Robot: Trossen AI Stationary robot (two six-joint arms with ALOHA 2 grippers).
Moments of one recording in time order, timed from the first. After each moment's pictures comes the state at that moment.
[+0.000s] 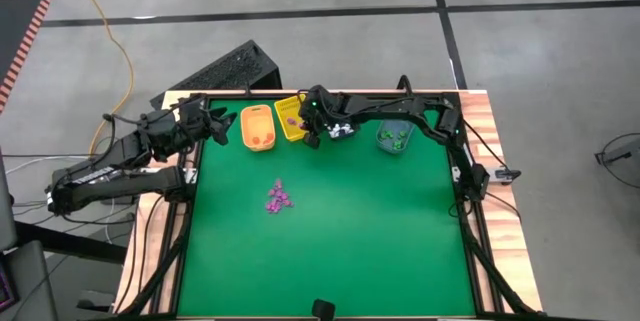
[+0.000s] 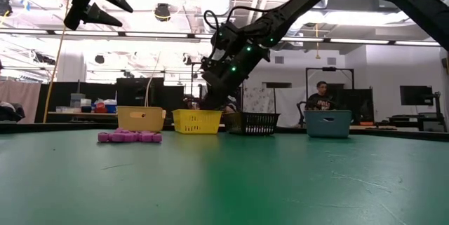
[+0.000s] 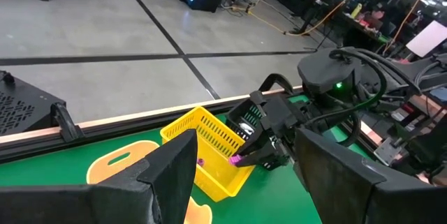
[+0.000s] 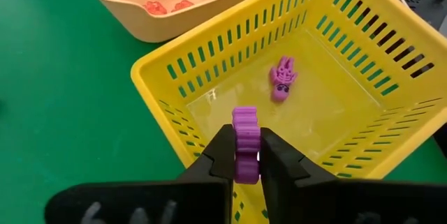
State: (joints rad) left arm 0.38 0.48 0.65 -0.35 -0.40 -0.52; right arm -0.42 2.11 1.59 -0.23 -0.13 -0.11
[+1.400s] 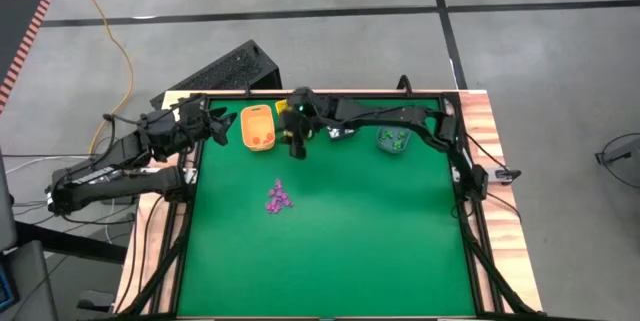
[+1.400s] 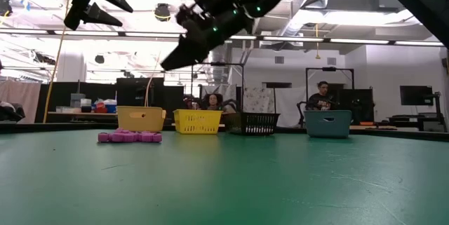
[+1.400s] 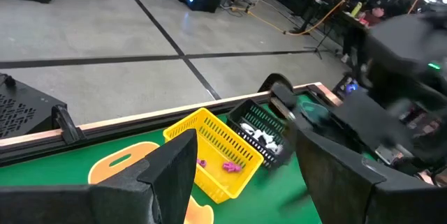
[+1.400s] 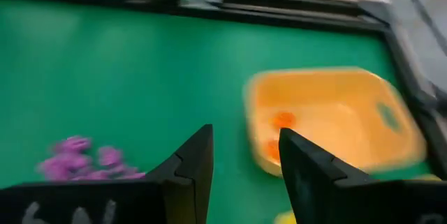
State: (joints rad) left arm 0.38 0.48 0.65 -0.35 -0.40 -0.51; right arm -0.28 2.11 1.81 -0.24 -0.30 -0.25
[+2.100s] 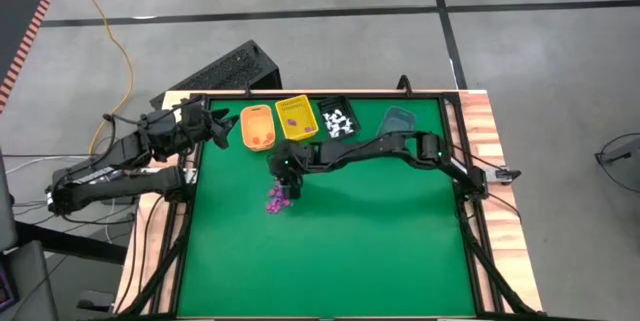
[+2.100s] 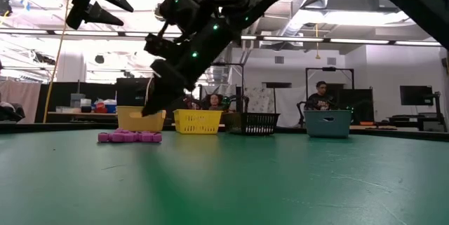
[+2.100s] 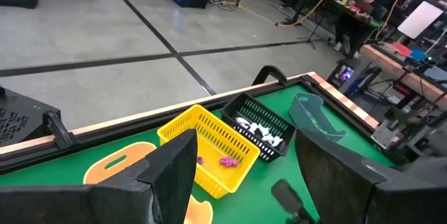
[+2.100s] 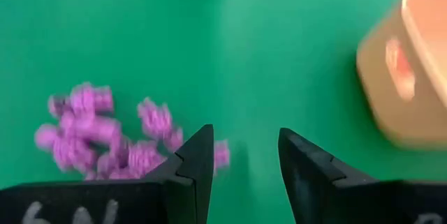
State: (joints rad) left arm 0.38 0.48 0.65 -0.35 -0.36 -0.46; right arm -0.07 2.25 1.81 -0.26 -0.01 -0.18
